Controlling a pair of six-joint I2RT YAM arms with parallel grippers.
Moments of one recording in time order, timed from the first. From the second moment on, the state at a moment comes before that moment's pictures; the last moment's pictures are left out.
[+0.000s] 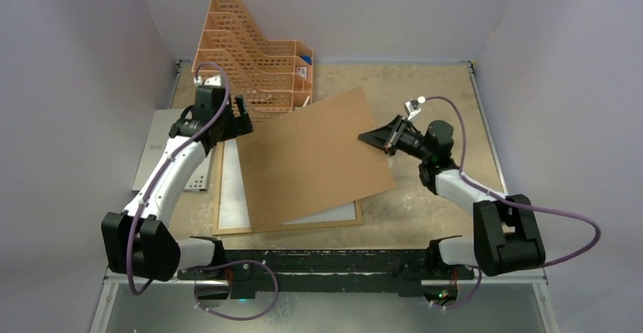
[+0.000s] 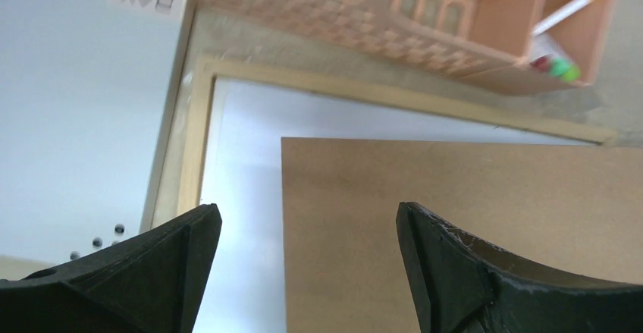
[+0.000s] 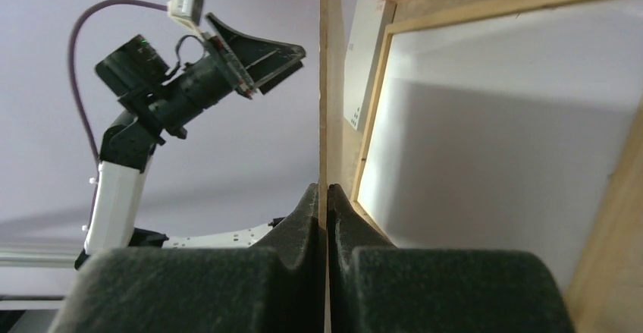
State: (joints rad) left arm -0.20 1.32 1.19 -0.61 -0.18 -0.39; right arm 0.12 1.31 0.58 0.64 -0.88 1.22
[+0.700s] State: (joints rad) left arm 0.23 1.41 0.84 -0.42 0.15 -0.50; right arm 0.34 1.49 0.45 0.94 -0.56 1.30
